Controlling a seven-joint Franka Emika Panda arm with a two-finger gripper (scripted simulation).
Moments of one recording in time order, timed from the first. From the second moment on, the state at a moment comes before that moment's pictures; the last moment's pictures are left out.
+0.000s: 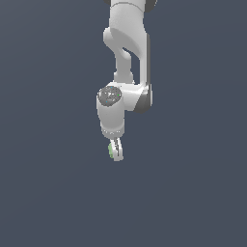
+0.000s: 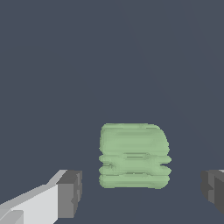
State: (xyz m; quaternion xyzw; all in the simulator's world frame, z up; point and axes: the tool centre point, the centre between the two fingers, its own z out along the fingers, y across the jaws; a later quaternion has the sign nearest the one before) arm 0.017 -0.040 0.093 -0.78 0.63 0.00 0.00
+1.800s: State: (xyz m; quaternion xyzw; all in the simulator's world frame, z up) arm 0.019 -0.036 0.049 -0.78 0.63 0.00 0.00
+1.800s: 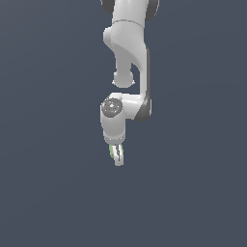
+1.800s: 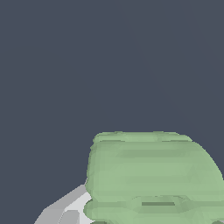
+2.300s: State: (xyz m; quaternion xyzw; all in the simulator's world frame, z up) arm 0.039 -0.002 0.104 -0.78 0.63 0.00 0.00
